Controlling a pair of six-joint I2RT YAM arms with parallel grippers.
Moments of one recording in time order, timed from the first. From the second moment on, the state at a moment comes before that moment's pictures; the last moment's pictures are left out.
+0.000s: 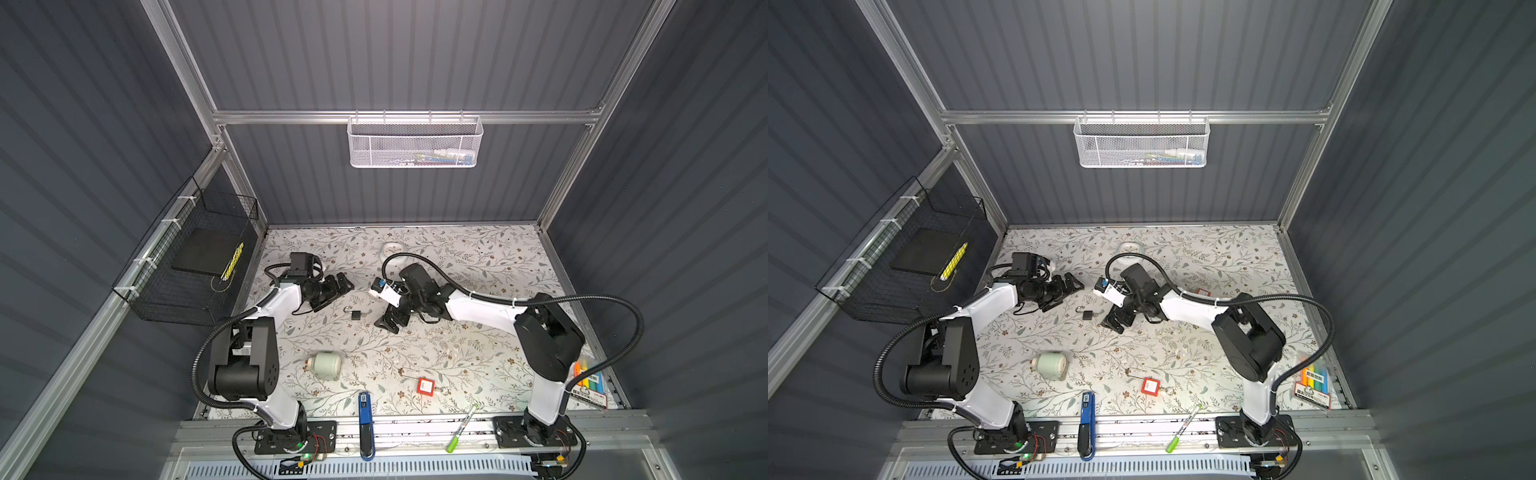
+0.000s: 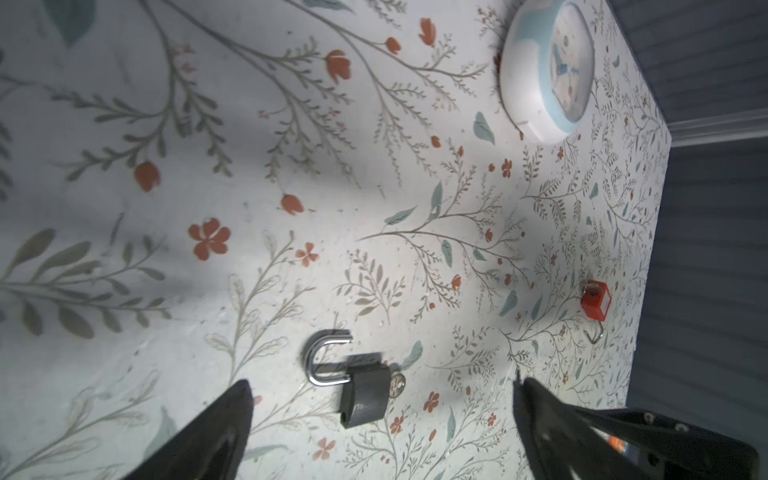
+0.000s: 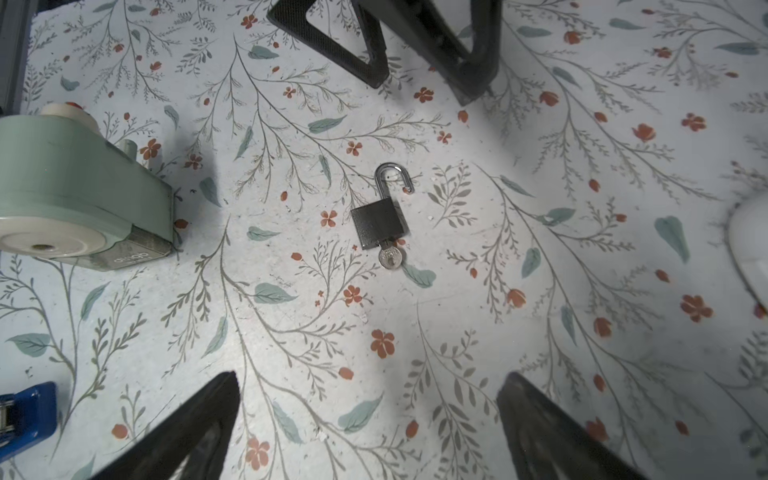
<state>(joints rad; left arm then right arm) -0.05 1.62 1.00 -0.41 0.49 -0.48 0.80 1.92 1.30 -0.21 -0.38 -0.32</state>
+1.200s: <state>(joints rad) 0.12 1.50 0.78 -0.35 0.61 -0.57 0.85 2.29 1.66 -0.28 -0.42 -0.39</state>
